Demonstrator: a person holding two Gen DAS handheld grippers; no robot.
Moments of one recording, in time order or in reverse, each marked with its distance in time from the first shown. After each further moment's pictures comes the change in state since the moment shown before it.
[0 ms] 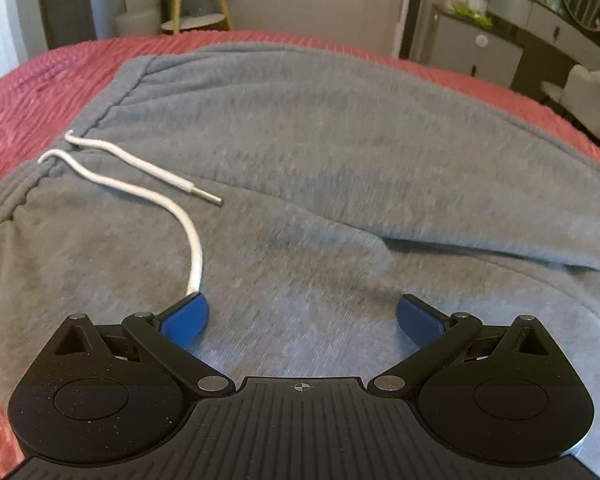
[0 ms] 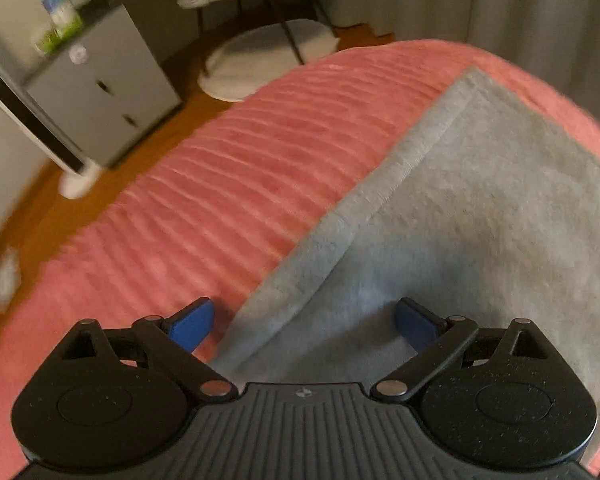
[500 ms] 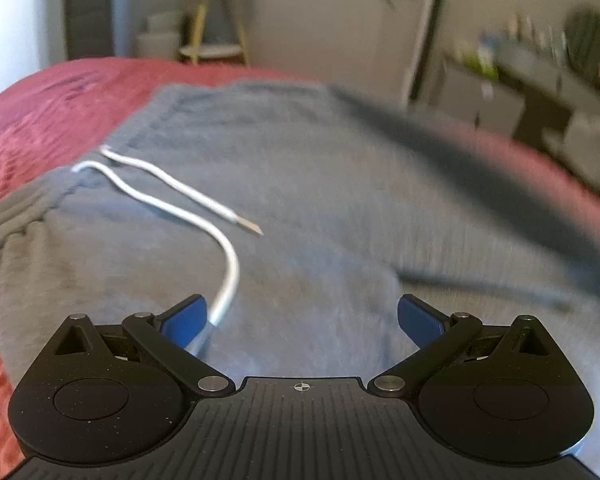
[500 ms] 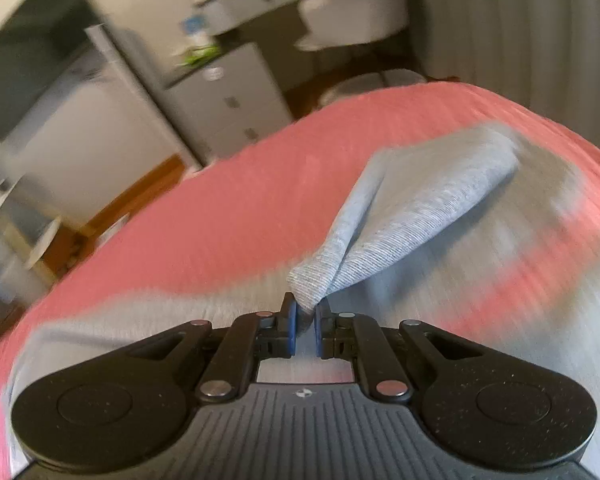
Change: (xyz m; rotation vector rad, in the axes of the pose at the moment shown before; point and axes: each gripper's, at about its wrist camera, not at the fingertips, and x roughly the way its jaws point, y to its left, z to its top) left arm -0.038 0.033 -0.006 -0.133 -0.152 -0.042; right arm -0.169 -0.163 -0.161 -0.180 -0.153 0.421
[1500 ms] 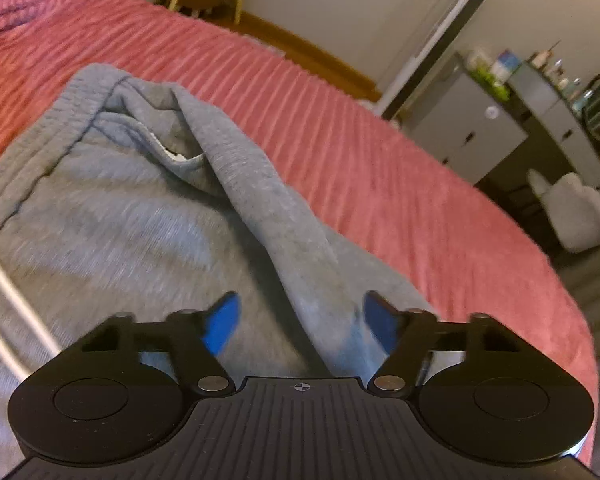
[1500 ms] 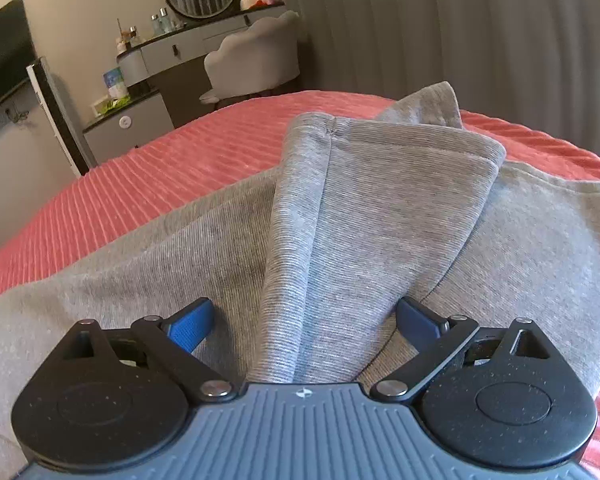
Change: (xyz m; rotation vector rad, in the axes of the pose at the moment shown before) left arm 0.149 0.026 0.137 -0.180 0.249 -0.168; right arm 0.007 -0.056 -0.122 0.084 -0.253 -0.311
